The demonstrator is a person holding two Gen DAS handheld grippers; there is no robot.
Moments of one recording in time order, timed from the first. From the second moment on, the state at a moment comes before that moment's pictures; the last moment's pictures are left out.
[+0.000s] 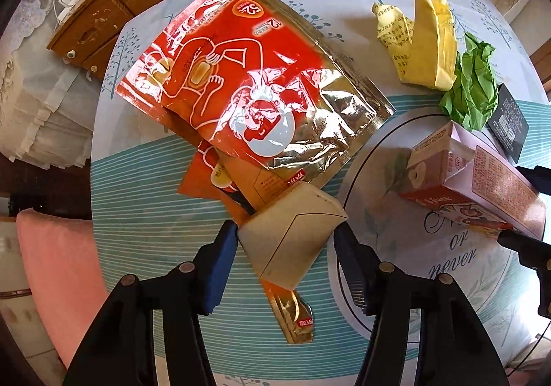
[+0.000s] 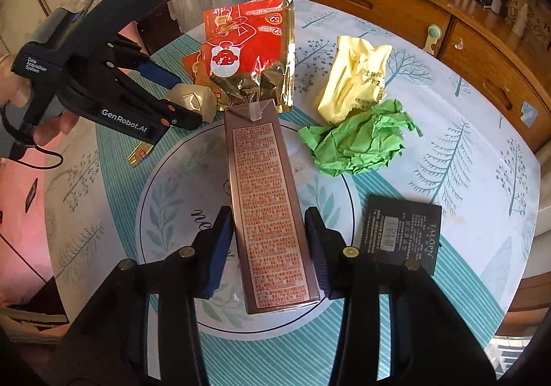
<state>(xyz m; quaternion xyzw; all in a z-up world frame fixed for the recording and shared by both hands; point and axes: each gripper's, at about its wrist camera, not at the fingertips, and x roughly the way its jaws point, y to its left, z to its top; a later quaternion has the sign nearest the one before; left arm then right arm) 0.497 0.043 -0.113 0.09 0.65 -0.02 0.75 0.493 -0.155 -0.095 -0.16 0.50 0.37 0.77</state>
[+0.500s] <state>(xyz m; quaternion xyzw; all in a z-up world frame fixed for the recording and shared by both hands) 0.463 0.048 -0.071 0.07 0.61 0.01 0.79 0.469 -0.164 -0.070 -0.12 0.49 0.37 0.78</state>
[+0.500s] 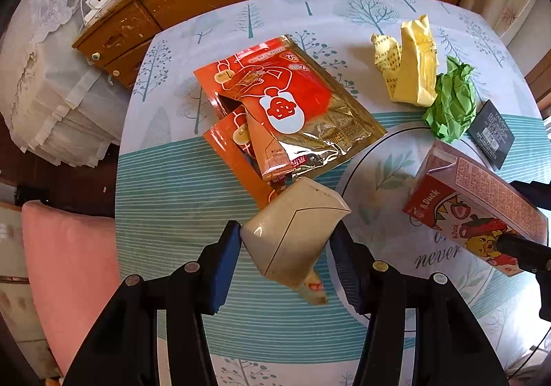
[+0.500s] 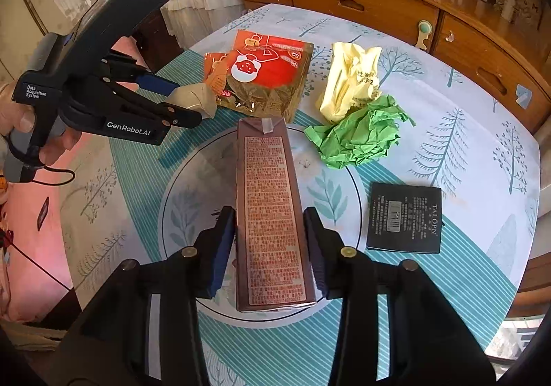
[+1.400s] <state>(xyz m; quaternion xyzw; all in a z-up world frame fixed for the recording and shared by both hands) 0.198 0.025 0.006 -0.03 0.59 -0.02 0.81 0.277 -0.175 0.021 -0.03 0.50 0.30 0.81</state>
